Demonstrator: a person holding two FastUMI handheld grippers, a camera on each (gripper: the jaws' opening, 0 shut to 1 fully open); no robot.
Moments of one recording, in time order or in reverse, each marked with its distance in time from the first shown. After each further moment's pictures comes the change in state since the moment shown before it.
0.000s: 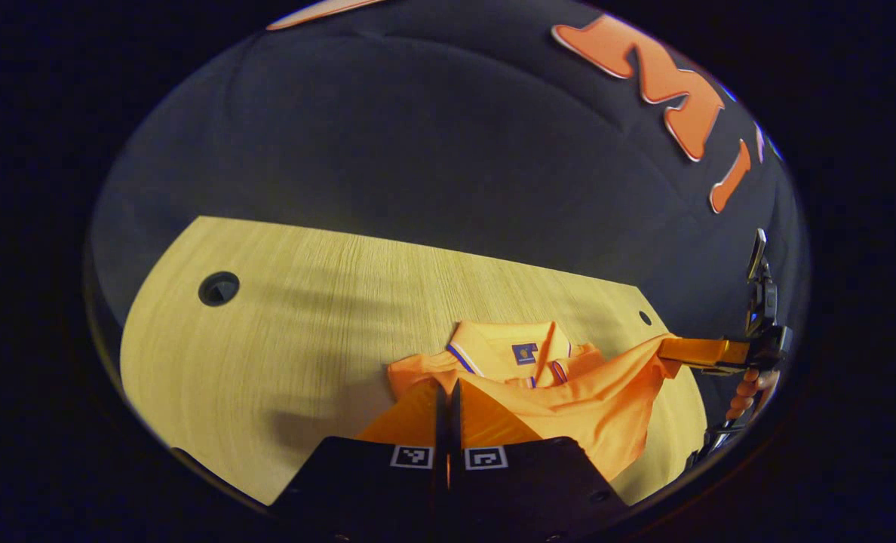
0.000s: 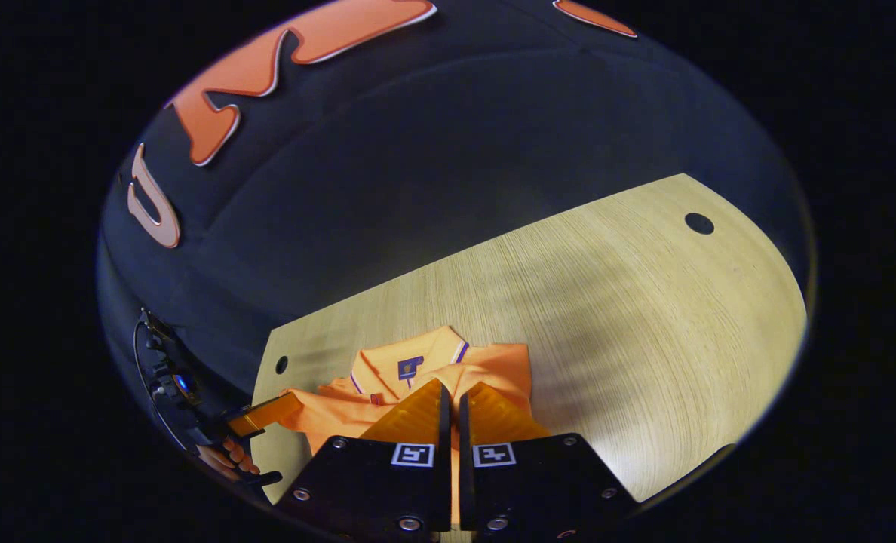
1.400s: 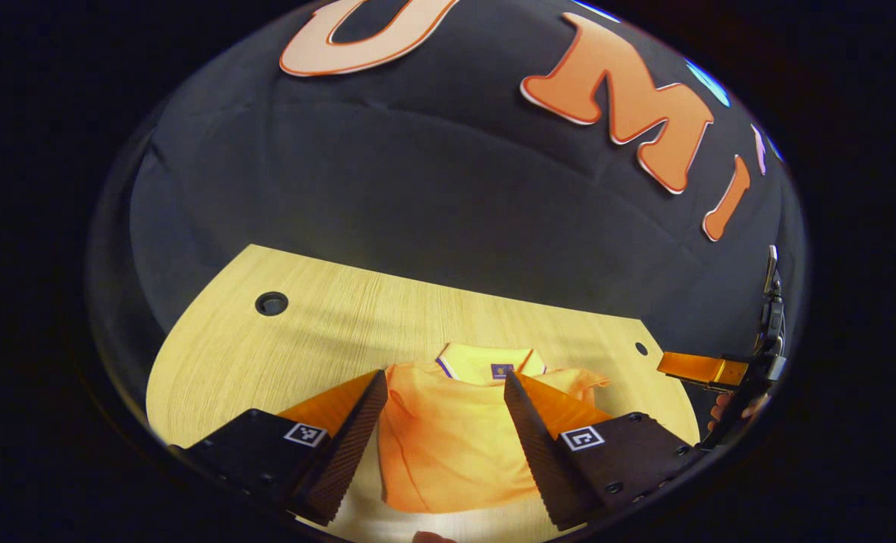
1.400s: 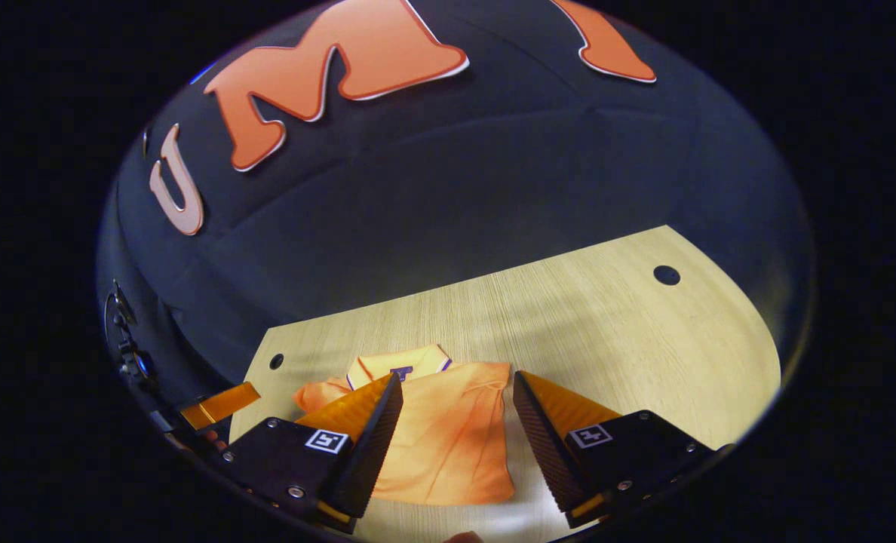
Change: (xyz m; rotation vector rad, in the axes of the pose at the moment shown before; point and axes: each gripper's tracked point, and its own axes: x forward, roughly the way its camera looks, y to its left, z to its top) left arm -0.124 -0.063 0.018 0.030 -0.210 0.134; right arm -0.107 -0.009 0.022 -0.160 -0.172 -0.022
